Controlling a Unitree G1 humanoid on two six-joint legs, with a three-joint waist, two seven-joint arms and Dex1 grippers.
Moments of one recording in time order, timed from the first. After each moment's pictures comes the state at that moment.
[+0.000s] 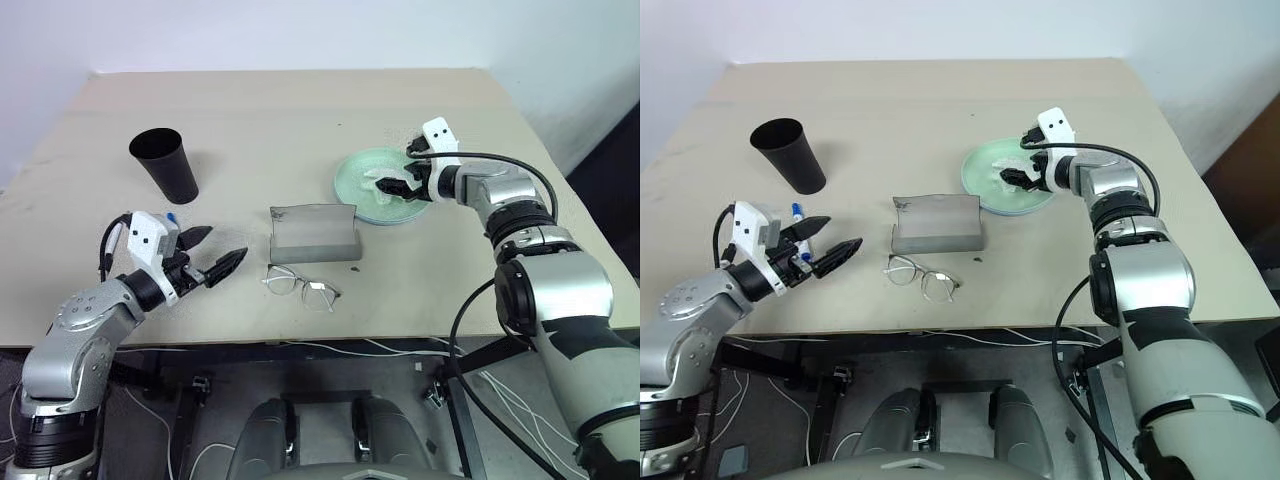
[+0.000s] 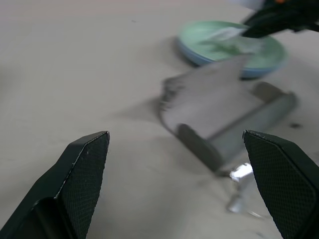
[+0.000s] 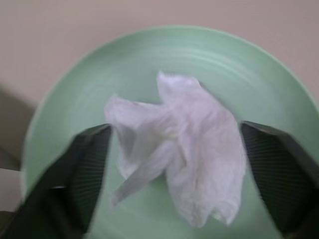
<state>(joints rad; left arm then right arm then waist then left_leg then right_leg) -0.09 0.64 0.27 -0.34 -0.60 0.56 -0.68 -1.30 -0.44 0.00 1.28 0.05 0.28 0.82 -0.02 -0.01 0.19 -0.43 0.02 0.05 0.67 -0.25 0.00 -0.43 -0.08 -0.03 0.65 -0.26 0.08</state>
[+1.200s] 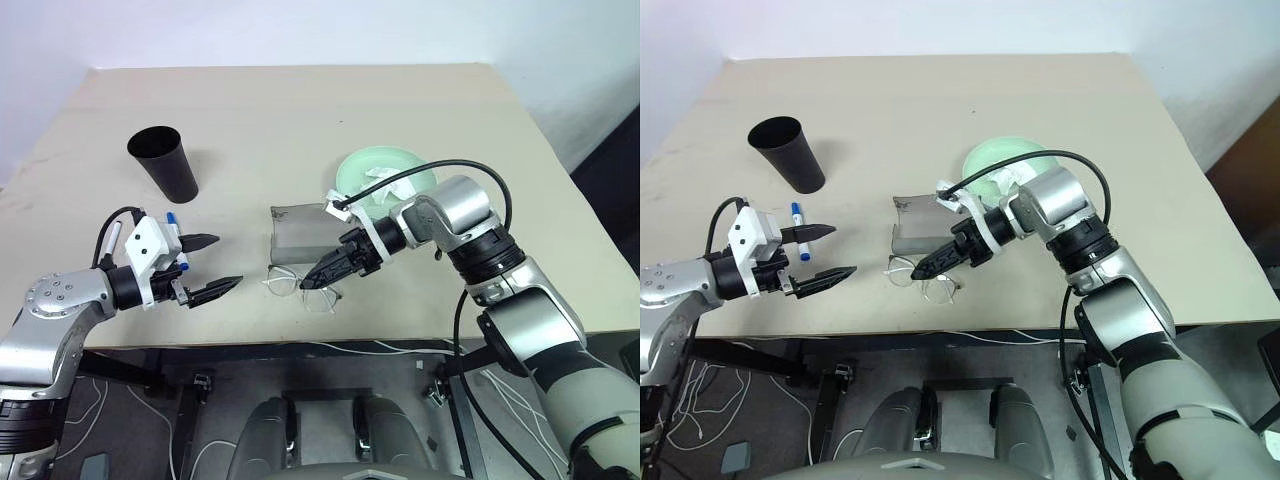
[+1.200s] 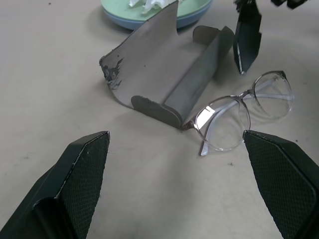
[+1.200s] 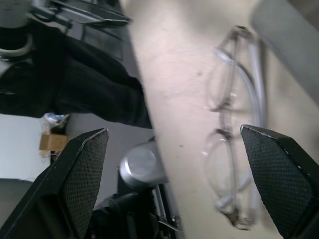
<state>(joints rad) -0.11 0.81 0.21 -0.23 -0.47 0.35 -1.00 -1.09 -0.38 0.43 0.39 0.44 1.33 1.24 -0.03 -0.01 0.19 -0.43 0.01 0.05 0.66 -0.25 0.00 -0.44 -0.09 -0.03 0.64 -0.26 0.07</state>
